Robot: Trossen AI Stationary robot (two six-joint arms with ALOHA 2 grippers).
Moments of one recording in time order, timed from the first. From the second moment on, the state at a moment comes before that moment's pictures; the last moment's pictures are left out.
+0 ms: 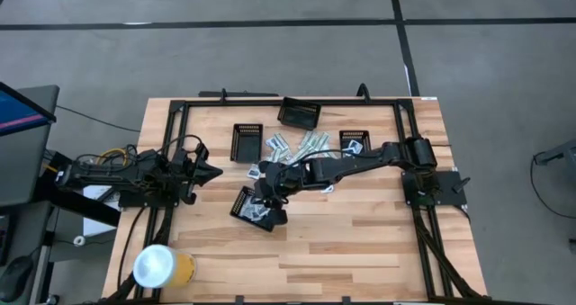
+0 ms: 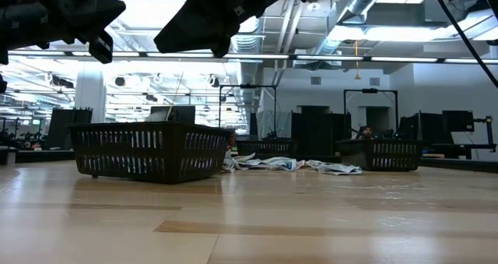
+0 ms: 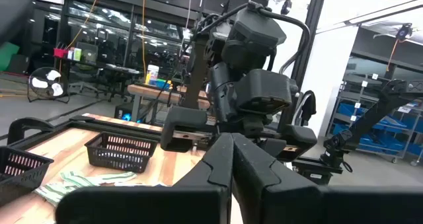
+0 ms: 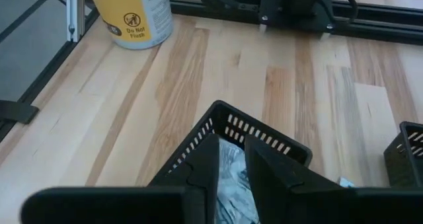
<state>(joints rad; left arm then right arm) -0.04 0.00 0.01 0.38 0.05 -0.19 0.14 2.02 1.58 -0.19 -0.08 -0.05</state>
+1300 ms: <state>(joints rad) -0.03 0.00 0.01 0.38 0.05 -0.19 -0.06 2.00 1.66 -0.99 0.21 -0.04</state>
